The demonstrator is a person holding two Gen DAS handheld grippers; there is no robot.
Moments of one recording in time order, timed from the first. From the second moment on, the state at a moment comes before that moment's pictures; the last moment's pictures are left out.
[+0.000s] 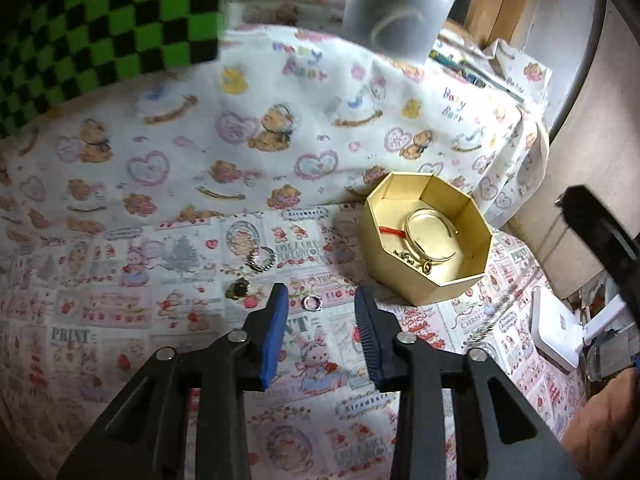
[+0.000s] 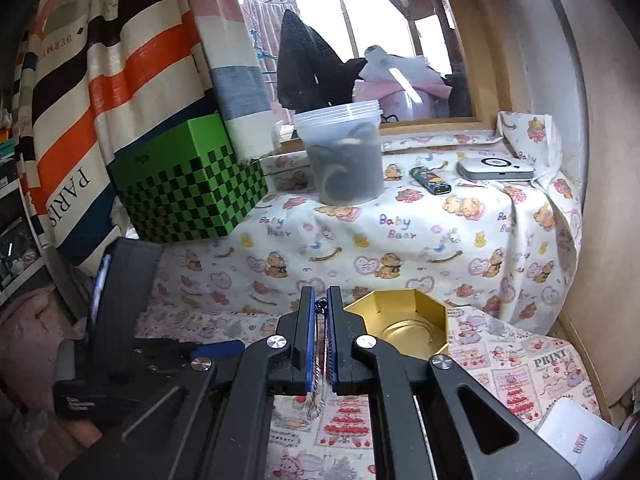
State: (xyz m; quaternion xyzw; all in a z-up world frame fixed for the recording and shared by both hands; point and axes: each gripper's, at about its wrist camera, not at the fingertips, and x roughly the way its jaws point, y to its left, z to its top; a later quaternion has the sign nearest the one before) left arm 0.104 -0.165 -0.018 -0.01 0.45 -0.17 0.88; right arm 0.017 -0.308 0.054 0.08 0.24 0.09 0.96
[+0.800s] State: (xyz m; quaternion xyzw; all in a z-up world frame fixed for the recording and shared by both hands) left arm 0.127 -0.184 -0.065 0.02 0.47 -0.14 0.87; right arm 0.016 -0.314 0.057 0.07 0.23 0.07 0.97
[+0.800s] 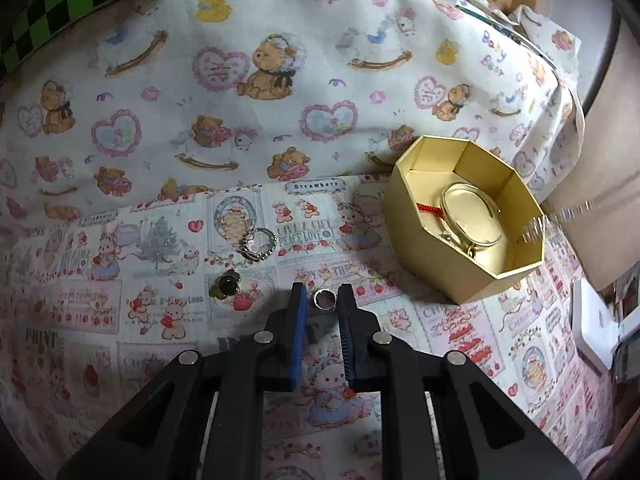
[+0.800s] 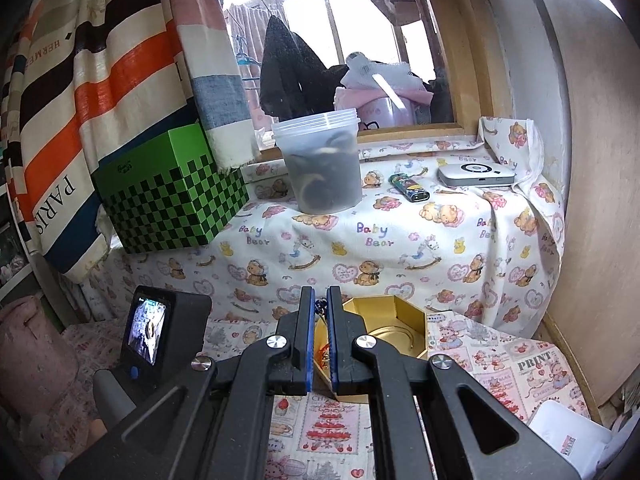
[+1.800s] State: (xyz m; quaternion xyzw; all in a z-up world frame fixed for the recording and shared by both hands) left arm 0.063 -0.161 0.005 0.01 0.38 -0.19 0.91; right arm 0.006 -0.334 0.070 0.10 0.20 0.06 0.97
